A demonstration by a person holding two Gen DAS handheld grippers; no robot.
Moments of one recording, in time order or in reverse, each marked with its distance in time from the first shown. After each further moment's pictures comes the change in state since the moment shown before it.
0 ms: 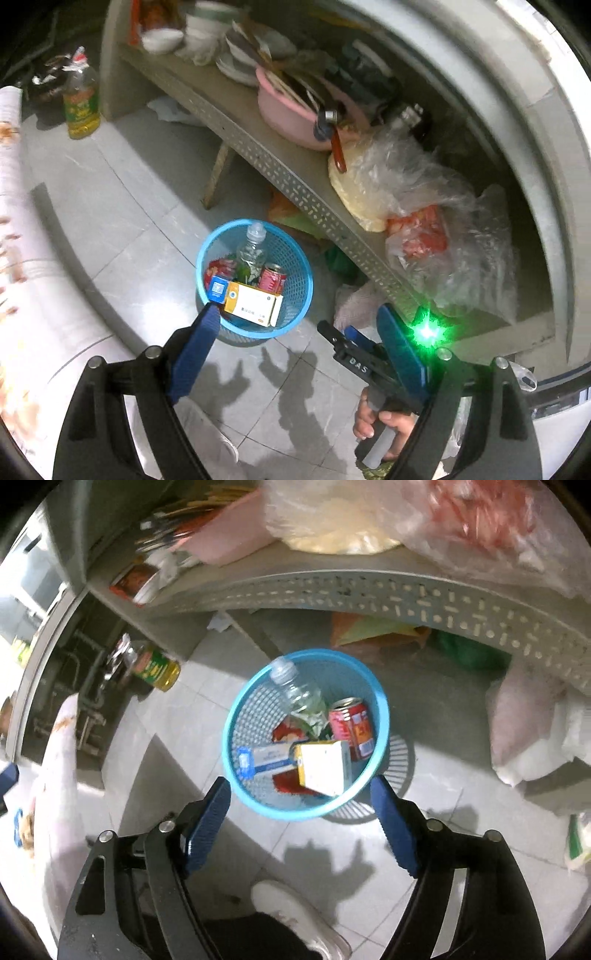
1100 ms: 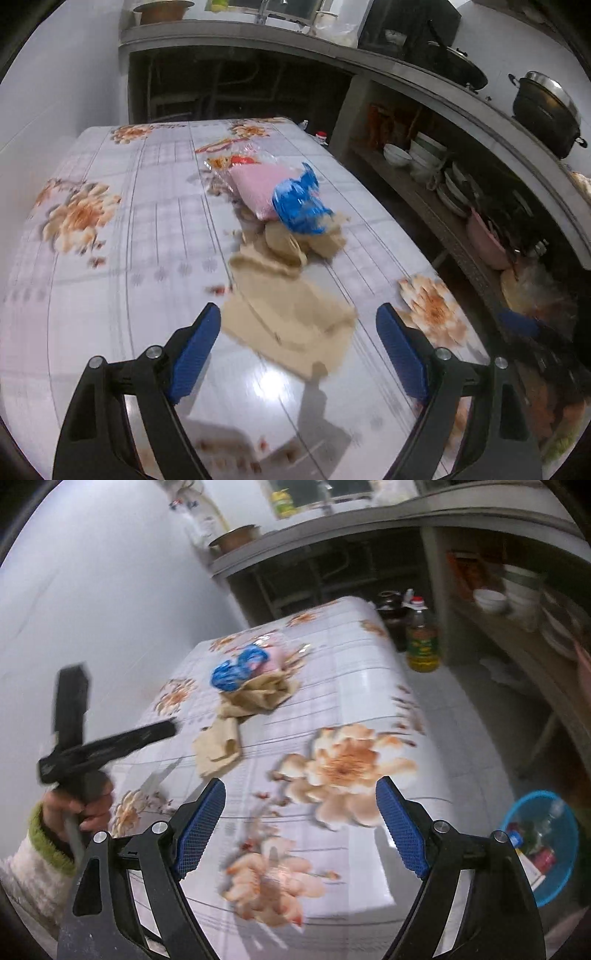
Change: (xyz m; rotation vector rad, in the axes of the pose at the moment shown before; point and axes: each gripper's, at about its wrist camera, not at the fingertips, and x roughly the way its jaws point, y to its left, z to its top) left arm -0.259 0.251 -0.160 -0.278 -0.428 0.516; right arm -0.066 0.337 -0.101 -0.864 0.085 0.525
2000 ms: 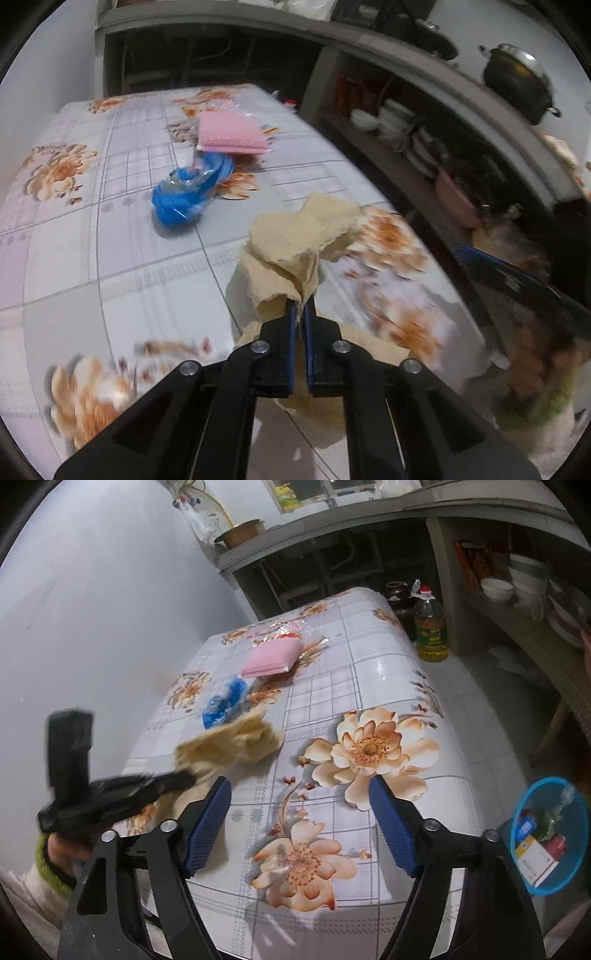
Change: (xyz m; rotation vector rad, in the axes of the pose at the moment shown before) left arm -0.040 -0.025 -0.066 0.038 0.097 -0.121; right arm -0.006 0.016 -0.004 0.046 0.012 0.038
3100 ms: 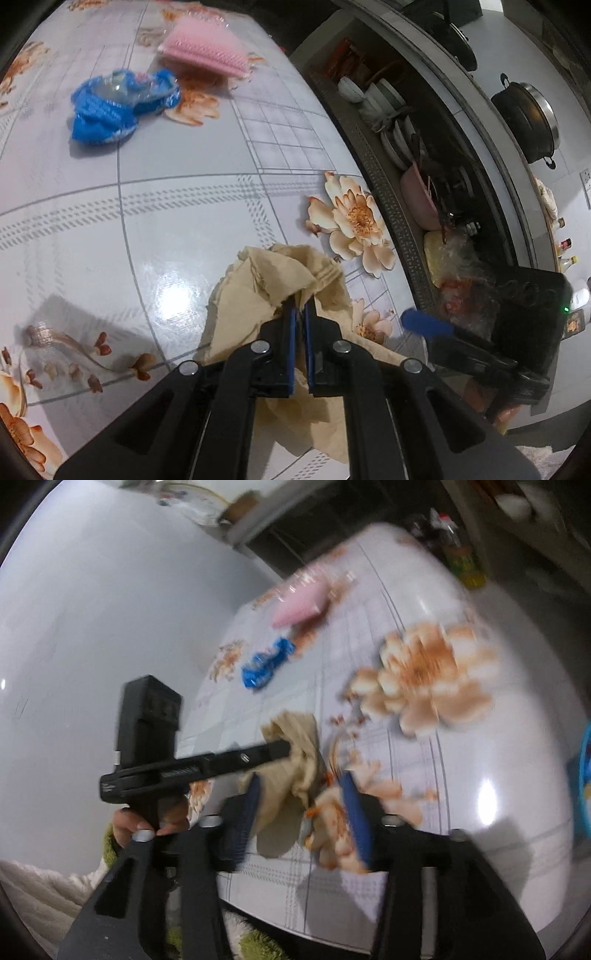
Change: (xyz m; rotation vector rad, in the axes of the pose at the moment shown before) left arm 0.074 0.018 0.009 -0.249 0.204 -0.282; right arm 0.024 -0.003 -0.019 0.128 0.163 0.247
